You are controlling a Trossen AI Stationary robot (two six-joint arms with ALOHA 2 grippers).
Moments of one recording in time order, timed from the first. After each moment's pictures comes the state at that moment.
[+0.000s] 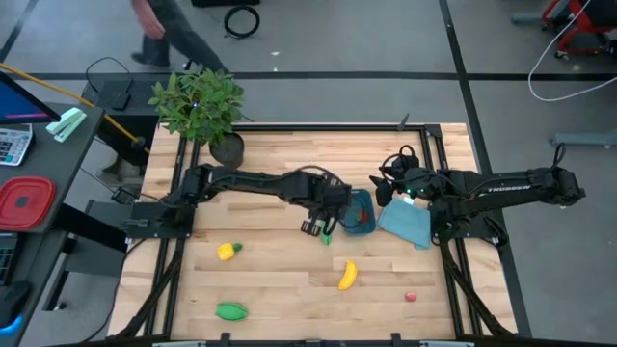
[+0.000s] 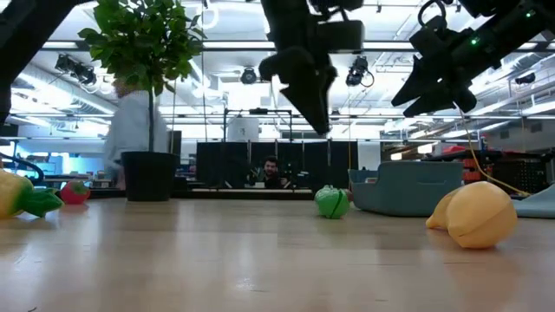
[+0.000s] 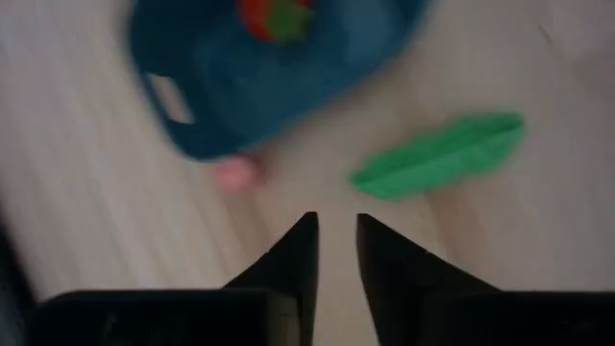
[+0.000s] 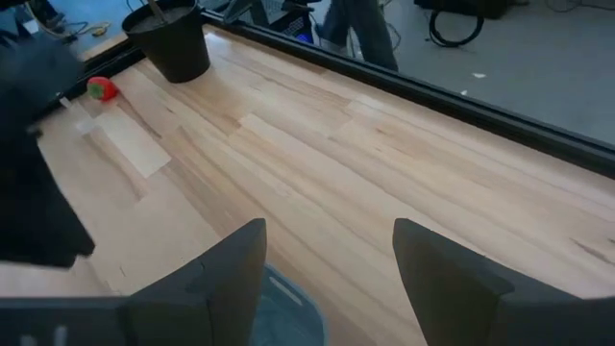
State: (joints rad) left arm -0.05 2.17 1.95 -0.98 -0.18 0.44; right arm -0.05 0.81 0.50 -0.29 0.52 0.57
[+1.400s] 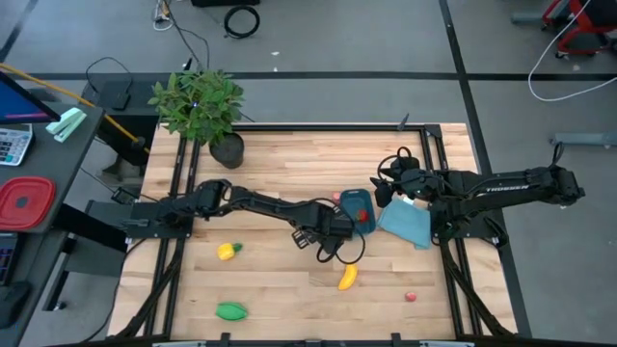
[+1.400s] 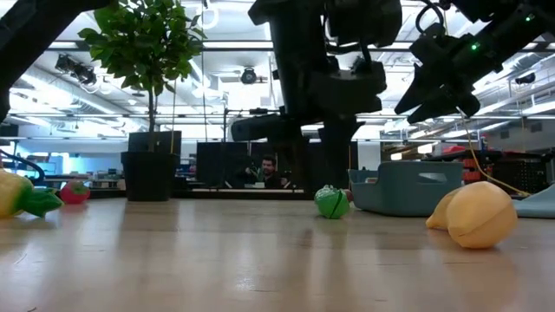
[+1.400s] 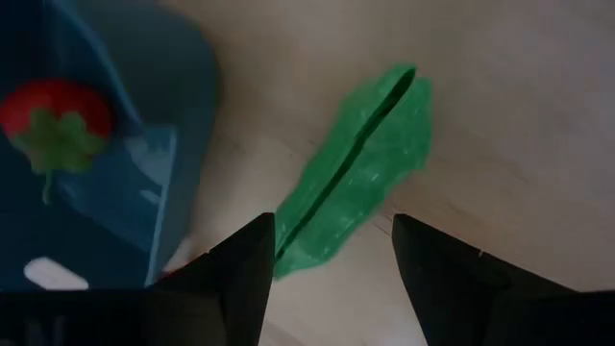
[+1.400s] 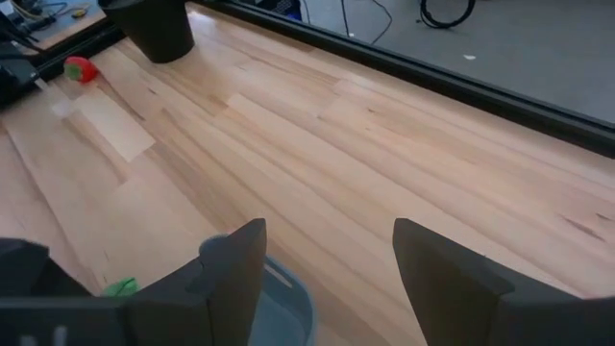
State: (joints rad) left arm -0.15 2.33 1.96 -0.94 -0.29 0.95; right arm -0.06 0.83 0.50 -0.33 0.52 0.61
